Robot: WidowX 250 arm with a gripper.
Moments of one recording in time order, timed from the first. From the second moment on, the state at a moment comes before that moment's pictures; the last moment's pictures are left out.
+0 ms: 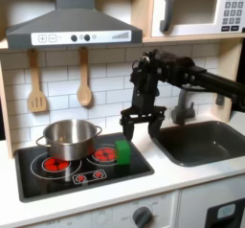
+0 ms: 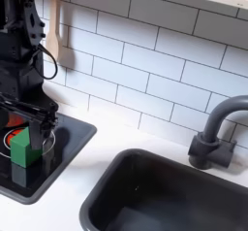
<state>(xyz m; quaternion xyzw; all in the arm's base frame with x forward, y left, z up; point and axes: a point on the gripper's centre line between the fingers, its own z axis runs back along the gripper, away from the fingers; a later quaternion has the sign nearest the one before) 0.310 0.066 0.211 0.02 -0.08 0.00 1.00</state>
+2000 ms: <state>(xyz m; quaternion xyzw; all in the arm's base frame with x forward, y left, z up) 0.345 0.077 0.156 0.00 -0.04 -0.04 1.00</state>
